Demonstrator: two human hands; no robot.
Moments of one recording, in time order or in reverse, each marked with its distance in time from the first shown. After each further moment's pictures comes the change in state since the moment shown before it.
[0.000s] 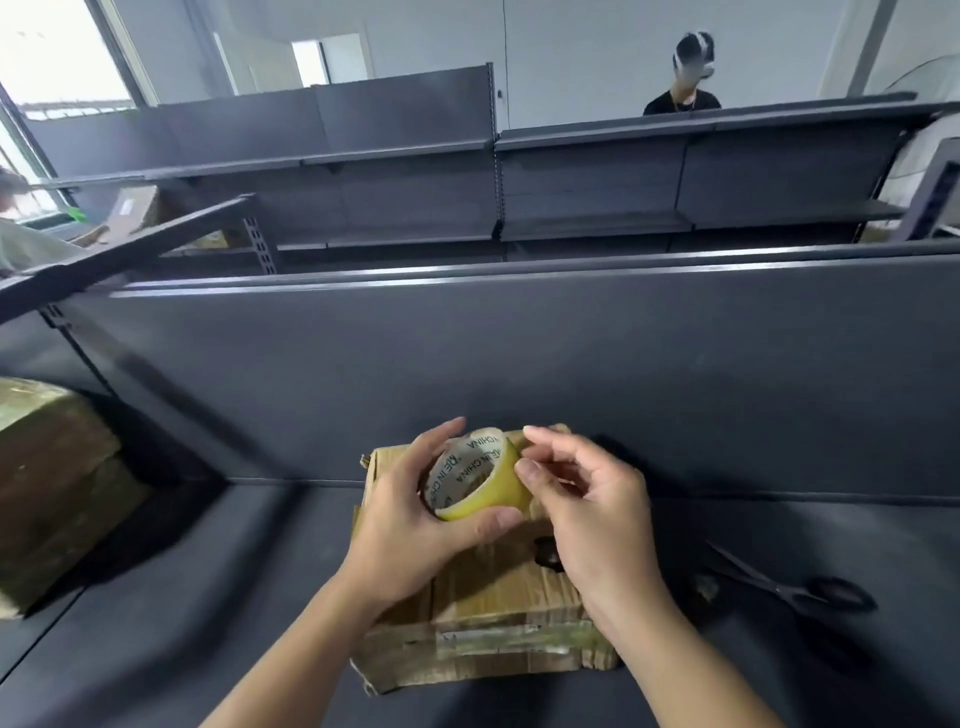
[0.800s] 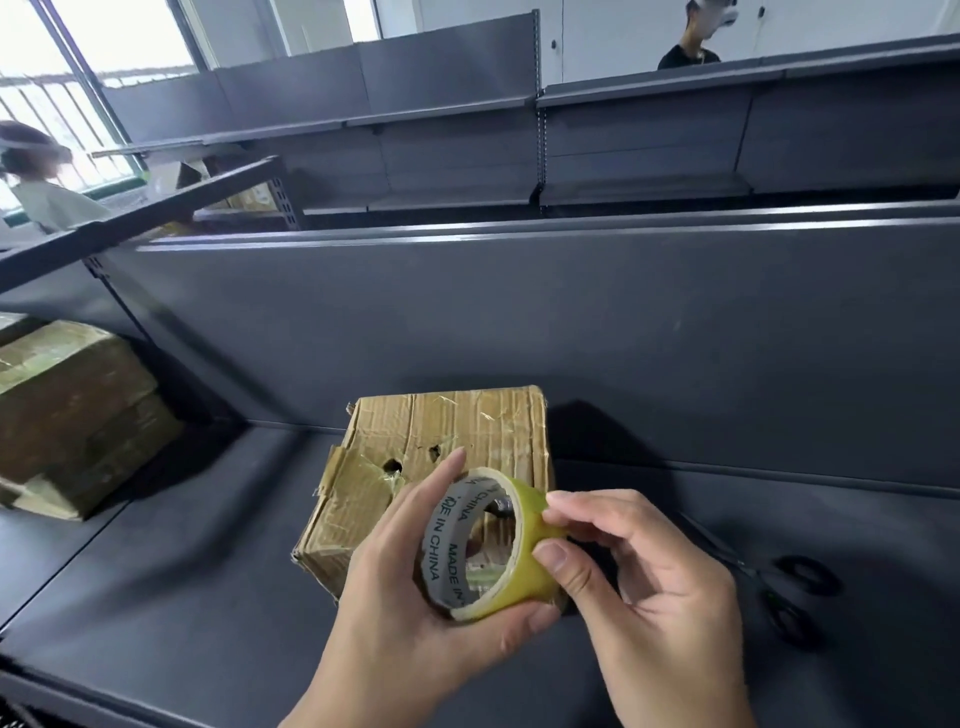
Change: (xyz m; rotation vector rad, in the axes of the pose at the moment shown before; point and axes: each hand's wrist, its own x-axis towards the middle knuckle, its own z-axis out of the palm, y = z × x) left_hand -0.097 0.071 0.063 0.039 0.145 0.064; right_hand -0.065 -0.016 -0.091 0.144 -0.129 -0.316
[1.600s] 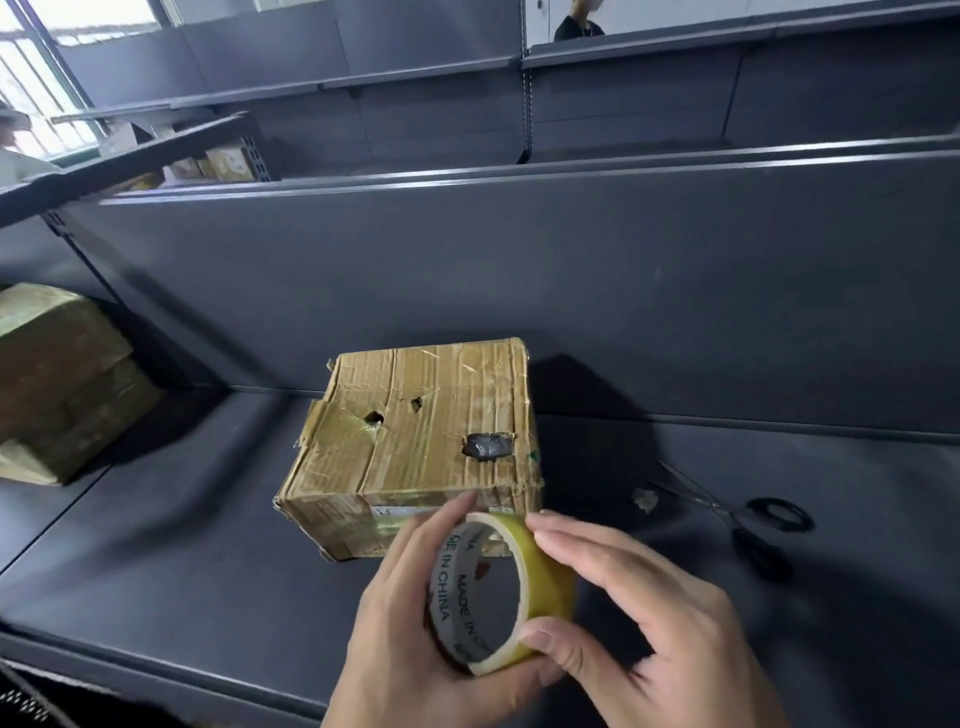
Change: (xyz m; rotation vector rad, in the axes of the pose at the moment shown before) left_hand -0.057 -0.007 0.024 0.078 -0.045 -0.013; right_hand -0.045 -0.008 -0.040 -0.455 -0.280 -0.189
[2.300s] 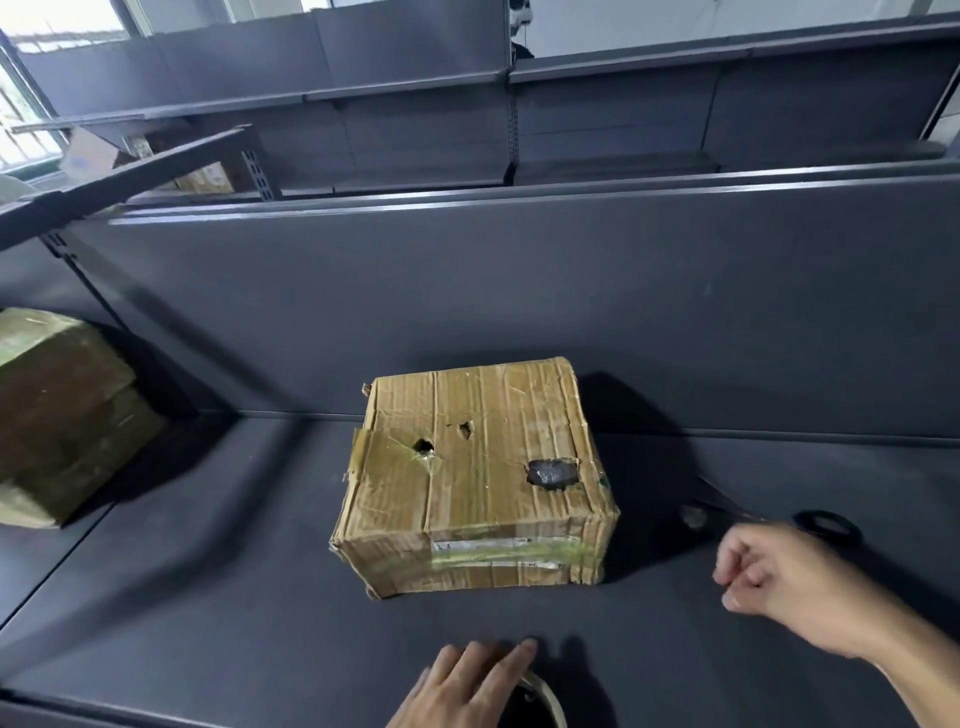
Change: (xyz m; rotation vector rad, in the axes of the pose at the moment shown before) left_hand -0.041 -0.139 -0.022 0.459 -0.548 0.071; right_hand 0.002 0.120 -0.045 -0.321 -0.512 0.949
